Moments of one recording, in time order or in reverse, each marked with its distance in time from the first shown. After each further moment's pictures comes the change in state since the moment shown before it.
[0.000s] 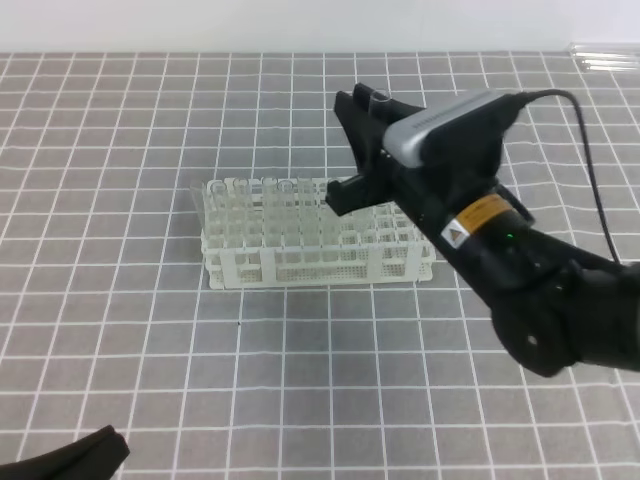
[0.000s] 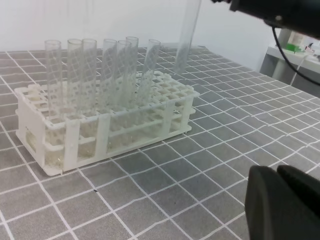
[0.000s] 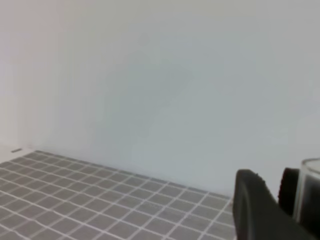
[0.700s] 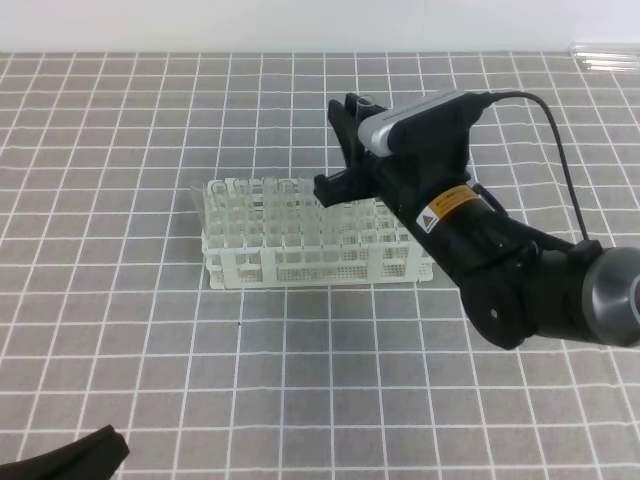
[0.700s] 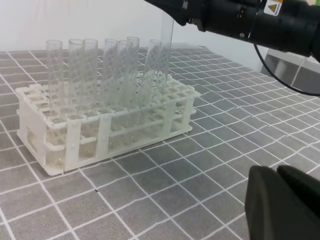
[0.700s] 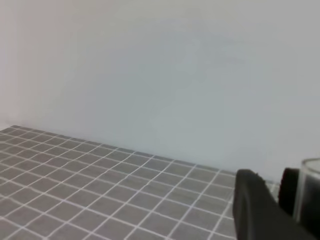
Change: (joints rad) left arm 0.000 -0.002 -0.002 0.000 -0.001 0.000; right arm -0.017 0.136 -0.136 0.012 0.080 0.001
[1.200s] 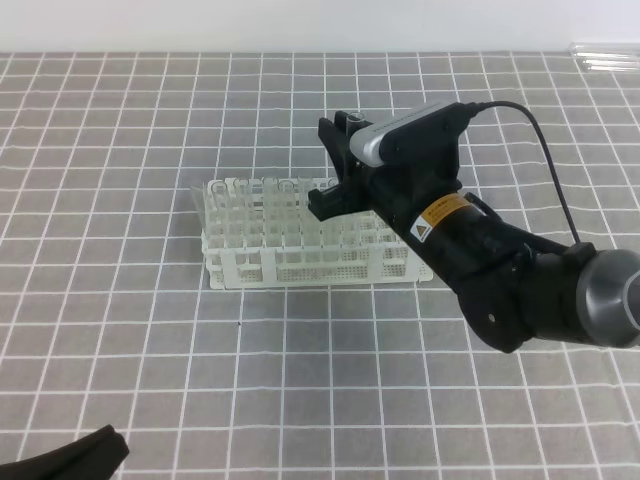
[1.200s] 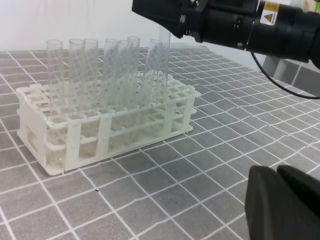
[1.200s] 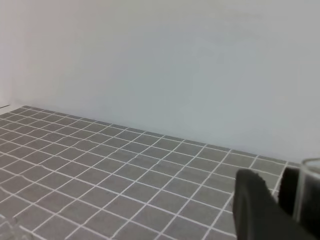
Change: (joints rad) left arm 0.000 0.003 0.004 0.000 0.004 0.001; right arm -0.002 0.014 0.000 -0.034 0.020 0.032
